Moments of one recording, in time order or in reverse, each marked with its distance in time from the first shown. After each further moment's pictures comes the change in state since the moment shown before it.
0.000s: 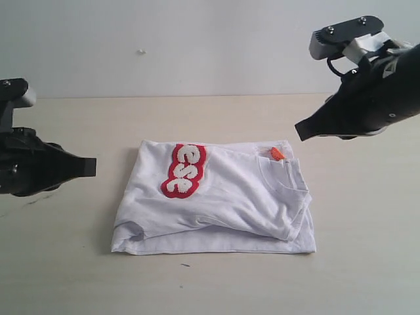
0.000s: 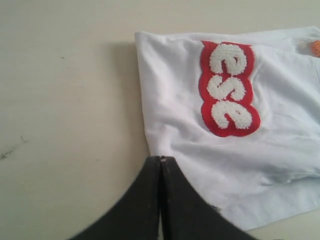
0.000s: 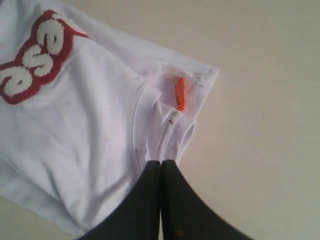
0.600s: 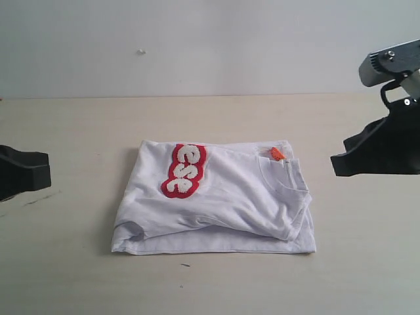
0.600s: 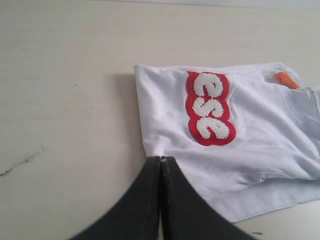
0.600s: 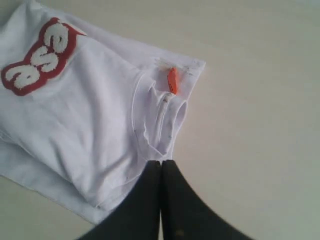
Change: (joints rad) left arm -0.007 -0.313 0.160 -0.004 -0.032 0.000; right arm 0.000 -0.282 0.291 0.004 -0.167 0.027
